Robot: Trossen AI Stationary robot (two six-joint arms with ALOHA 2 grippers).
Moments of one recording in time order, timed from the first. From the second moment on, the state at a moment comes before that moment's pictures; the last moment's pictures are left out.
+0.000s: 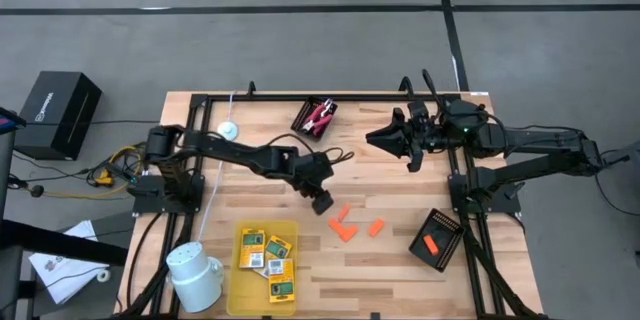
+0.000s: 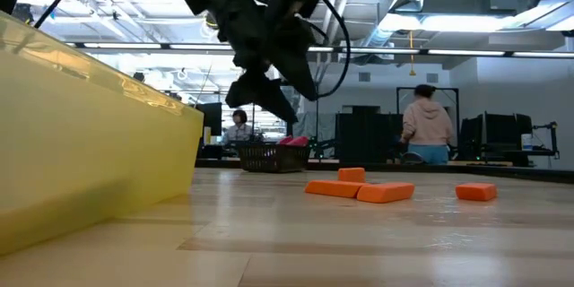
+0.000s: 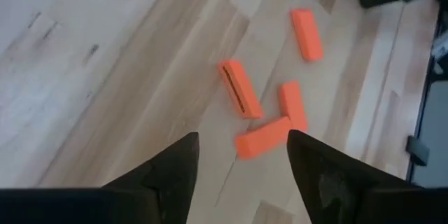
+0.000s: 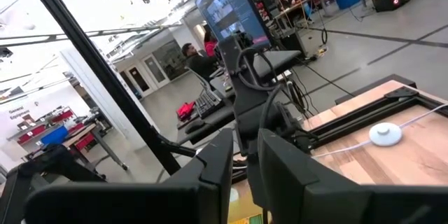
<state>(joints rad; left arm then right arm) -0.01 1.81 1.22 -0.33 0.16 -0.64 -0.09 0.96 0.88 0.14 -0.13 0.52</state>
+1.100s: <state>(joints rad) -0.07 1.96 1.36 -0.32 0.14 -0.72 -0.09 0.96 0.88 0.14 -0.13 0.52</state>
